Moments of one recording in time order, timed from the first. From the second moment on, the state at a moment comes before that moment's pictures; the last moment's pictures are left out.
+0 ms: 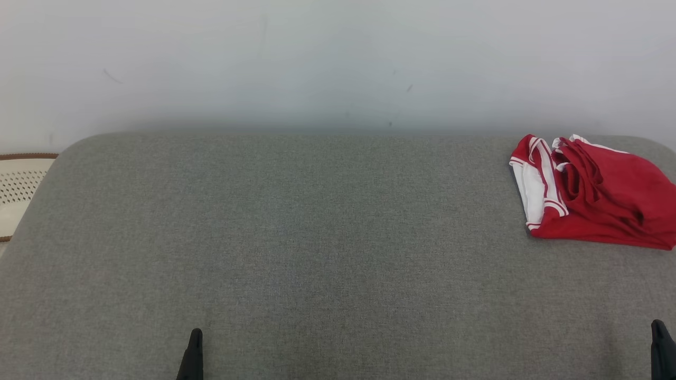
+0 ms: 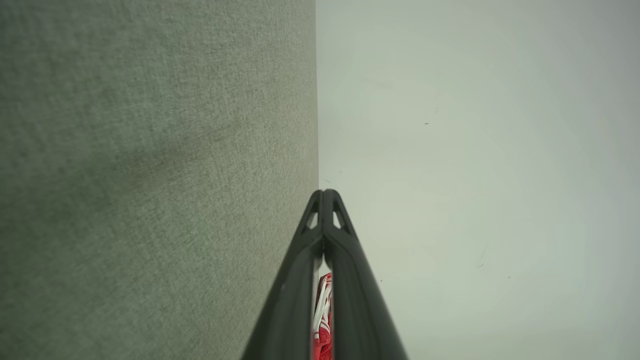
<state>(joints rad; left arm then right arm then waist) -0.11 0.05 -0.16 0.23 -1.64 -0.13 -0.07 0.05 -0.19 -0.20 0.13 1.77 0.13 0.14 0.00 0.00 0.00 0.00</state>
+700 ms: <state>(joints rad) -0.11 0.05 -0.16 0.23 -1.64 -0.13 -0.07 0.05 -0.18 -0.21 0.13 1.76 0.13 0.15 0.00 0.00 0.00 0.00</state>
